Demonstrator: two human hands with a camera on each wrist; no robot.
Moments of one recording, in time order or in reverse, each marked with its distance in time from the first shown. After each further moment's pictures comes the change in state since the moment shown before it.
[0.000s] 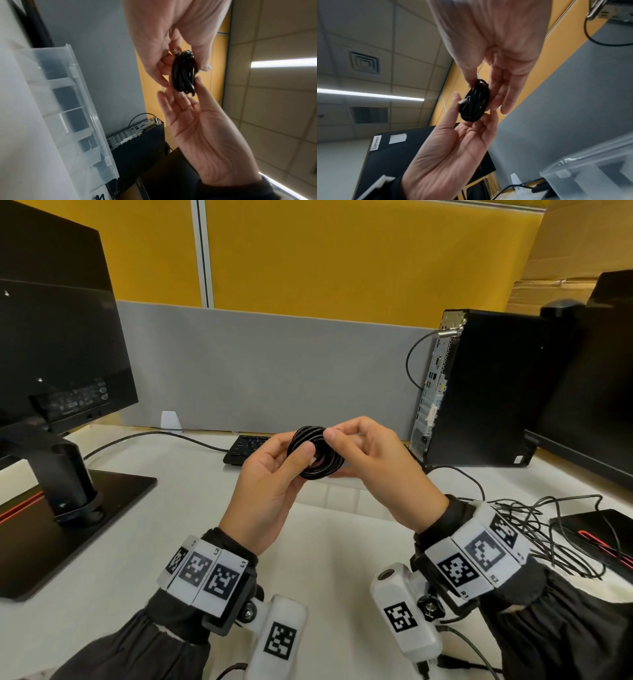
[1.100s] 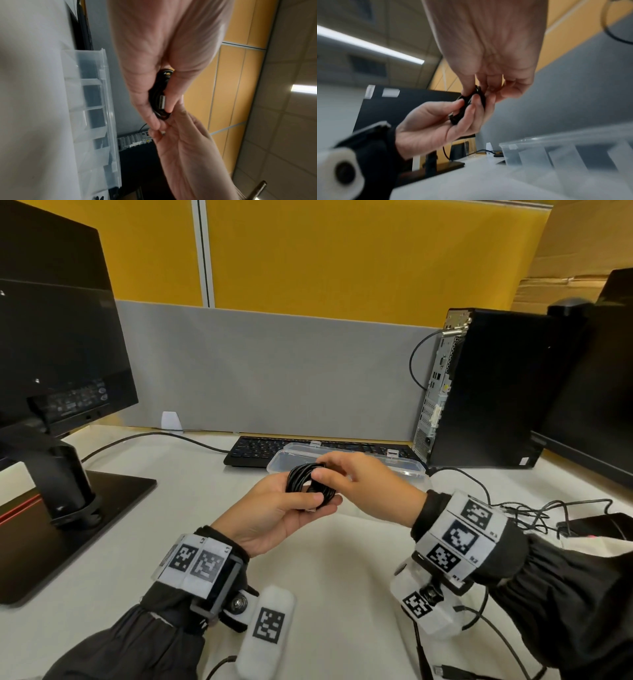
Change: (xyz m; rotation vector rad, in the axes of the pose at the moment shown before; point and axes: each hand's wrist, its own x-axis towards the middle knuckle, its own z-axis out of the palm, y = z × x) left_hand 0.010 -0.012 -0.023 0.002 -0.123 -0.489; right_hand 0.020 0.026 -0.005 -0.648 -0.333 -0.032
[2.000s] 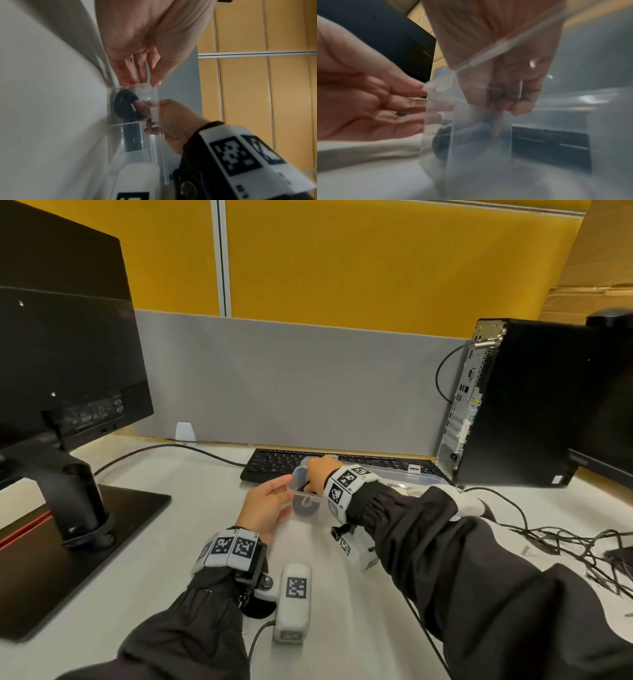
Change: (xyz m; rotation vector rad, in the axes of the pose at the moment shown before) left_hand 0.058 -0.010 -0.082 0.256 0.535 0.033; right_hand 0.159 0.042 0.063 -0.666 -0.284 0.268
